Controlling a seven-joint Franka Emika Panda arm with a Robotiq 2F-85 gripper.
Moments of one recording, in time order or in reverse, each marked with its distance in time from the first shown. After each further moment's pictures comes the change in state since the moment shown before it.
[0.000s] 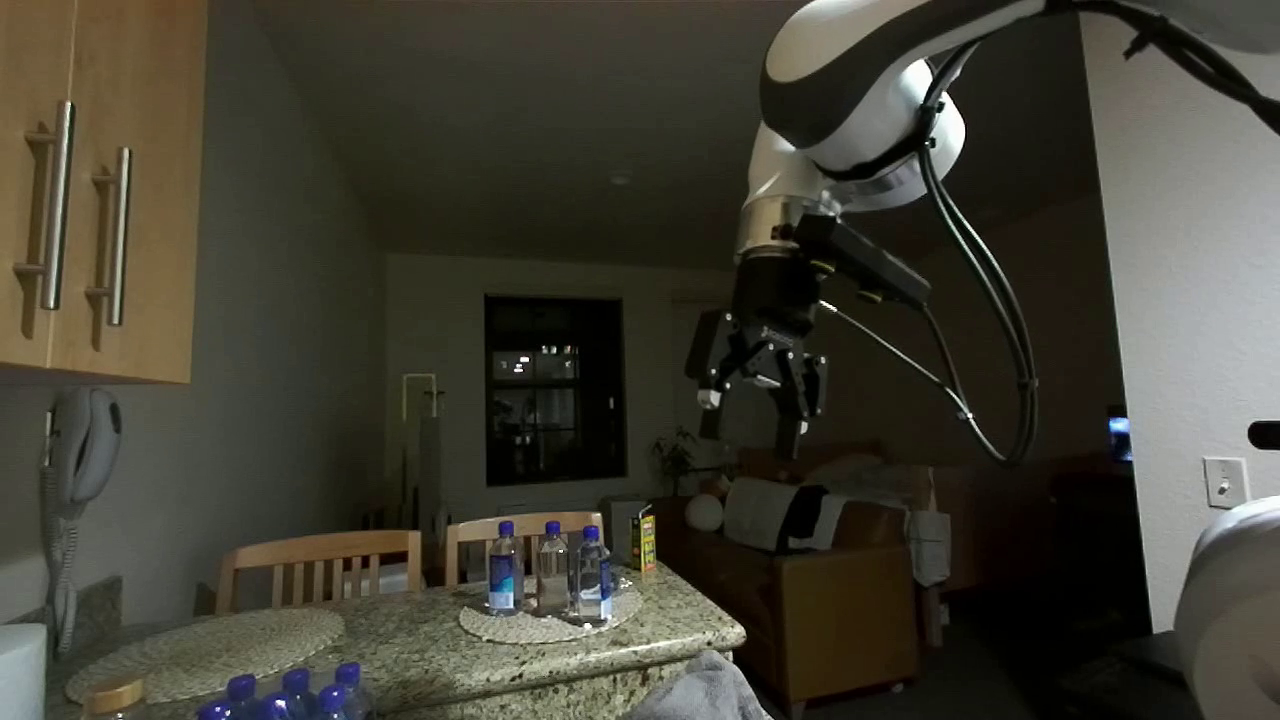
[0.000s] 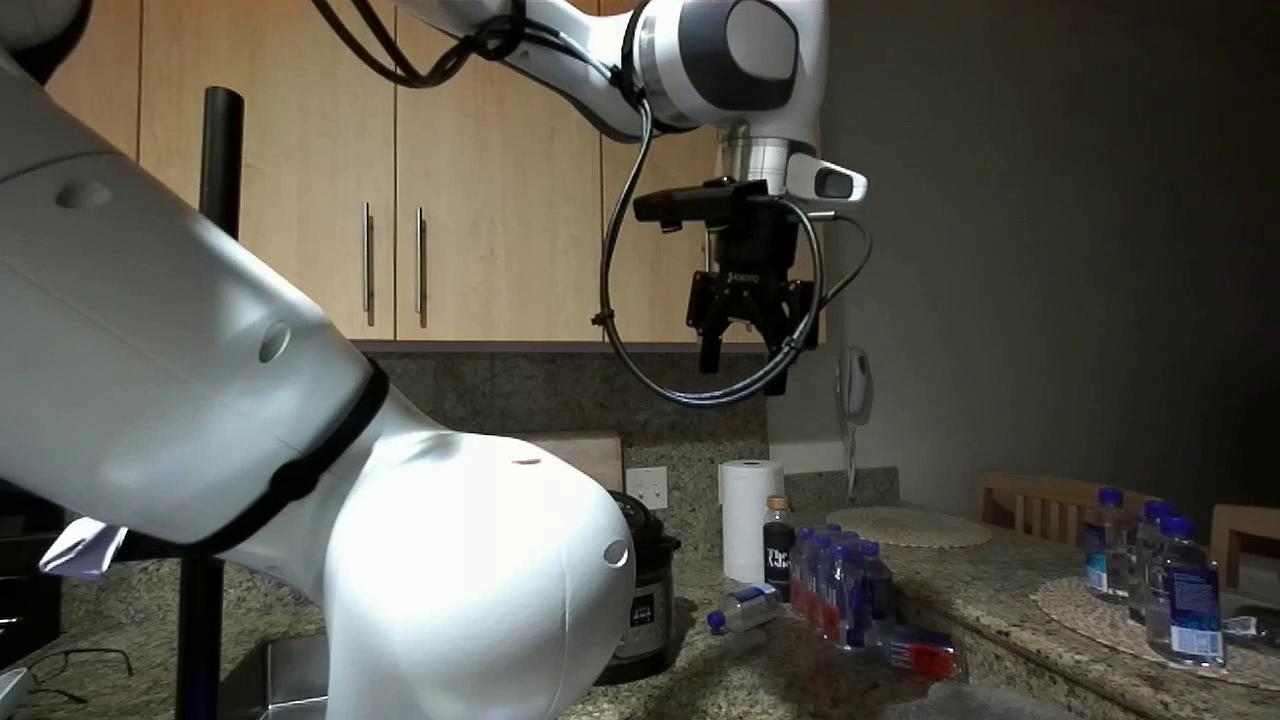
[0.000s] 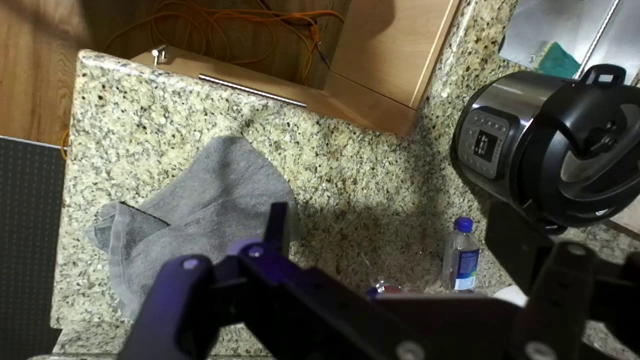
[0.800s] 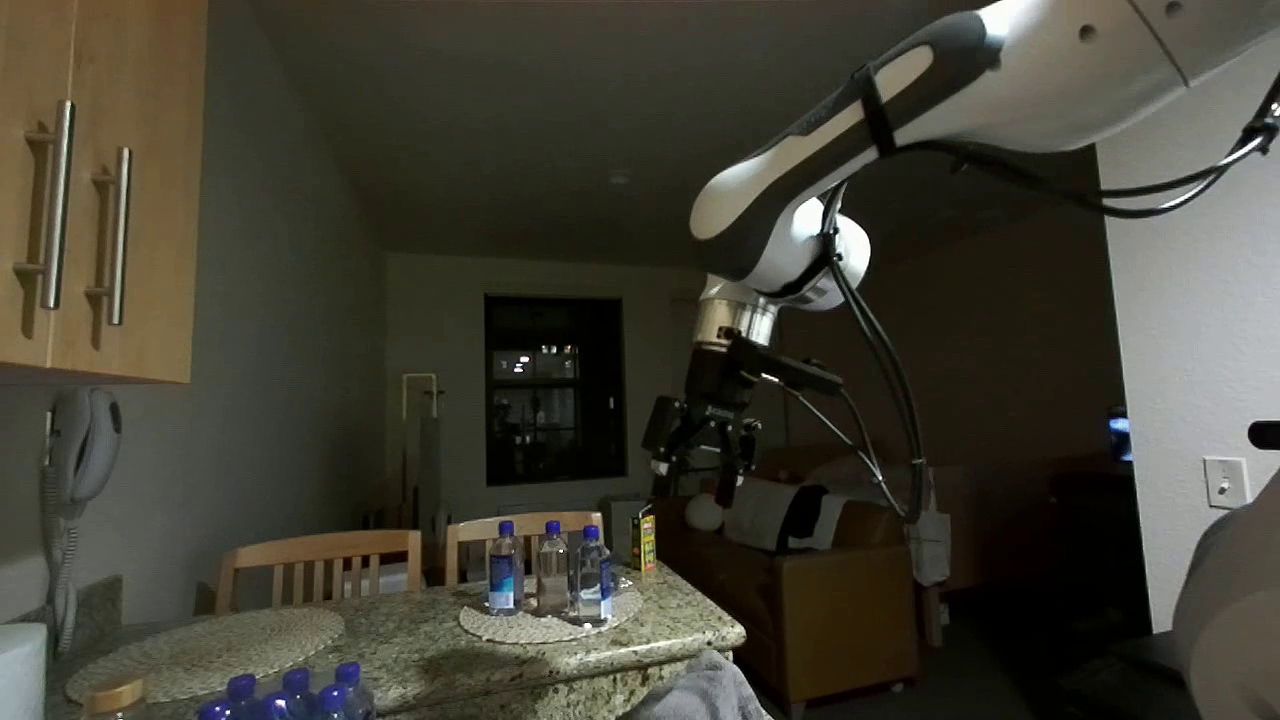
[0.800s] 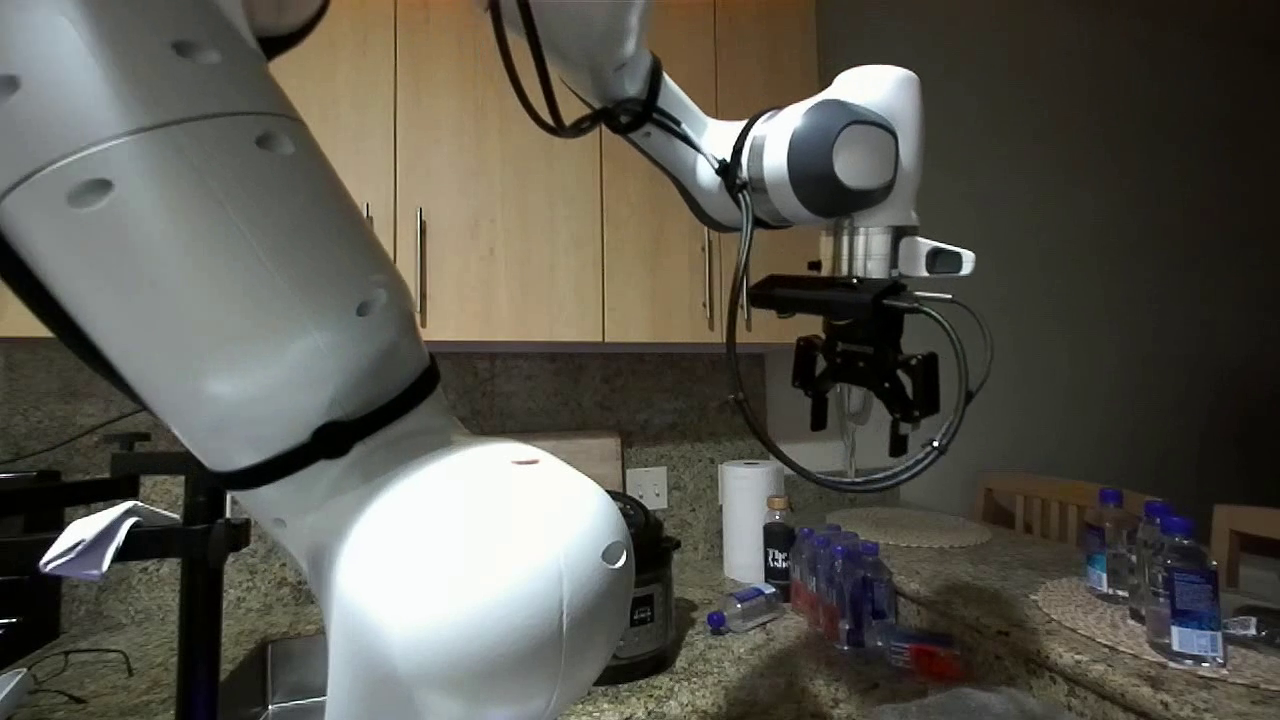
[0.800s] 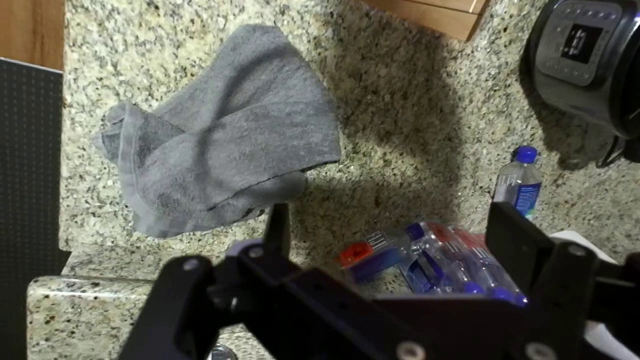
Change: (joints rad) arm -0.009 0.326 -0.064 0.024 -0.038 0.393 -0.136
